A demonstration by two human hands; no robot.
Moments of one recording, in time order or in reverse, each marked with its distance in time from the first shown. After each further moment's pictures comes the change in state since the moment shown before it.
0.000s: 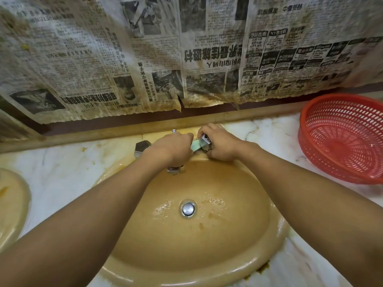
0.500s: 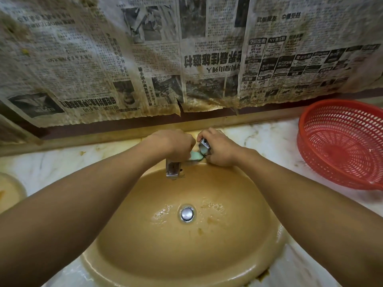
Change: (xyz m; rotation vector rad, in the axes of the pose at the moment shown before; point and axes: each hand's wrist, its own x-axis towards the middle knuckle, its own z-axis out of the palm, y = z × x) left_hand 0.006 0.002 -0.031 0.202 -0.129 0.061; right_hand 0.000 0.001 0.004 0.029 0.028 0.017
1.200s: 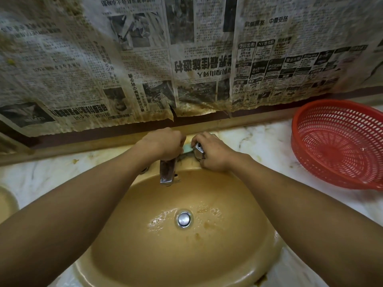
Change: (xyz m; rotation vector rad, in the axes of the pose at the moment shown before) left_hand 0.026 -0.015 0.008 -0.106 0.155 -0.044; right_hand -0.002 -0.002 0.002 -0.002 0.028 0.016
